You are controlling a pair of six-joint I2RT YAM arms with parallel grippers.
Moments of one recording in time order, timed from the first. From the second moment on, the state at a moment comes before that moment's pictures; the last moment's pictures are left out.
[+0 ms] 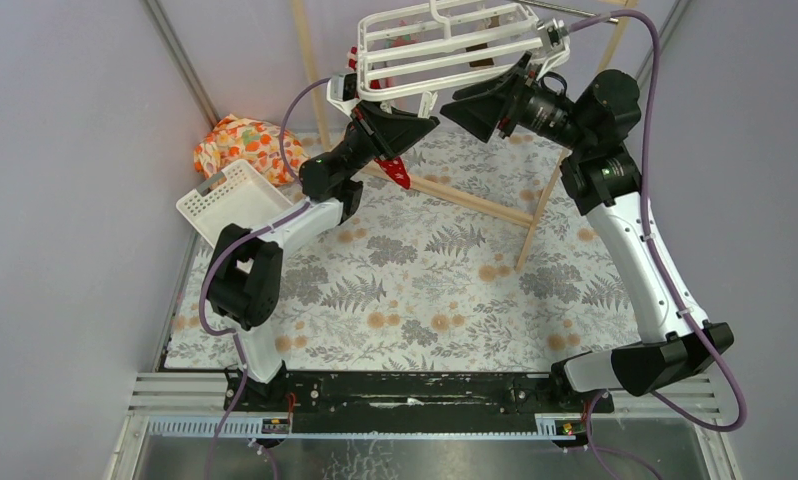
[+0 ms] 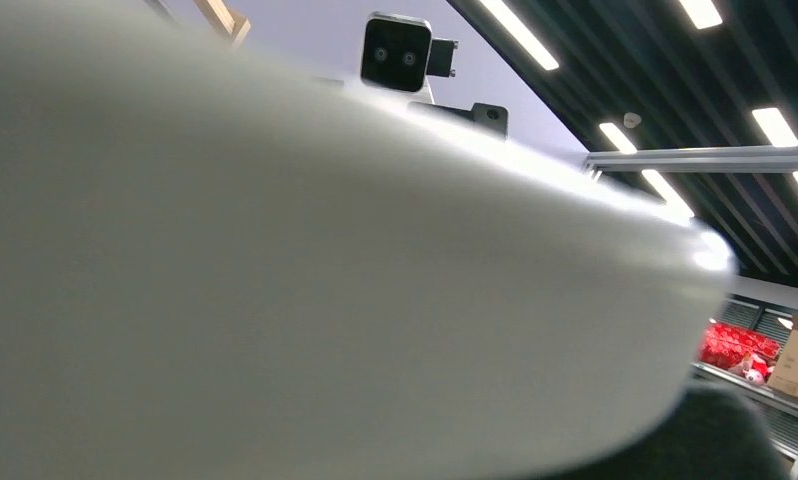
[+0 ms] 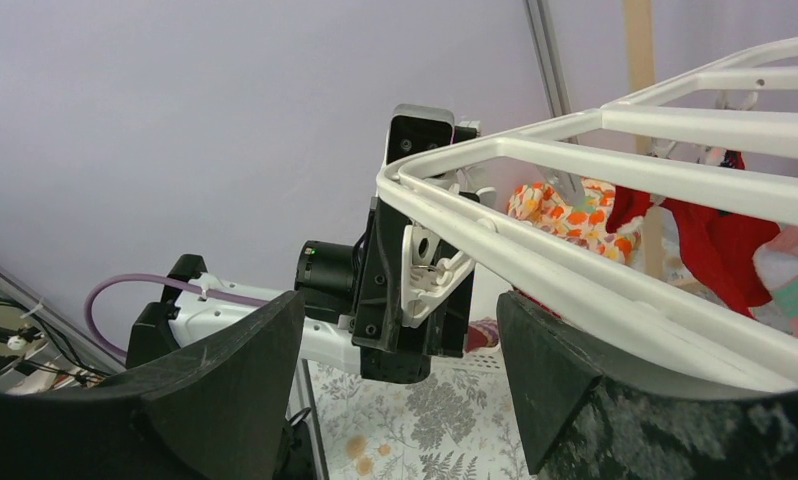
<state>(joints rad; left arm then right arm) -0.46 1.82 1.34 1.56 0.58 -1.56 0.32 1.39 1.65 0.03 -0.79 0.61</state>
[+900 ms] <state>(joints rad) -0.46 1.87 1.37 1.56 0.58 -1.58 0.39 1.39 1.59 0.01 -0.66 0.56</state>
